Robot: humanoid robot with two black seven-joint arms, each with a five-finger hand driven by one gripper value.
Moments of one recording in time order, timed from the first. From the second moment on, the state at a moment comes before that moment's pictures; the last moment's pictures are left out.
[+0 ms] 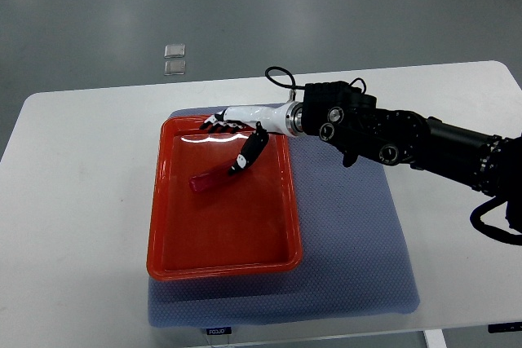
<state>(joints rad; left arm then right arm) -0.04 0.00 0.07 -0.24 0.12 -0.01 0.07 1.16 -0.03 0.18 0.74 -0.94 0.26 0.06</state>
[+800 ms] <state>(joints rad) -0.04 0.00 0.07 -0.24 0.12 -0.01 0.07 0.66 -0.14 1.11 0.73 -0.04 0.23 0.18</state>
